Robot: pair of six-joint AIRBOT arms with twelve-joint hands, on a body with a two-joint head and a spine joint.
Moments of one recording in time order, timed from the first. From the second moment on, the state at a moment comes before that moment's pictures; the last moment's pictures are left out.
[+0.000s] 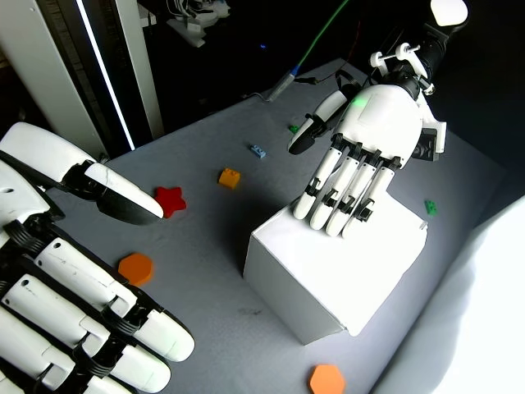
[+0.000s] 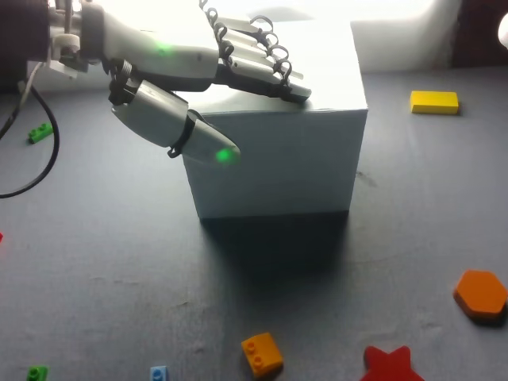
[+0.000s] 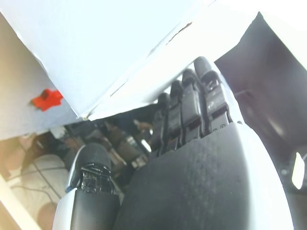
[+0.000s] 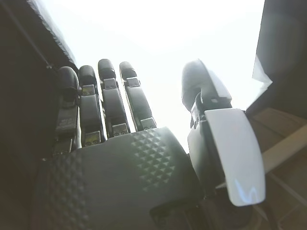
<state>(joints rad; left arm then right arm) 0.08 -1.24 1.68 1.69 -0.93 -0.40 -0.15 -0.60 0.71 0.92 0.61 -1.50</state>
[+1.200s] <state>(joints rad) -0.01 -0.73 1.33 1.94 -1.00 -0.57 -0.15 -0.61 0.71 0.90 0.37 -1.71</state>
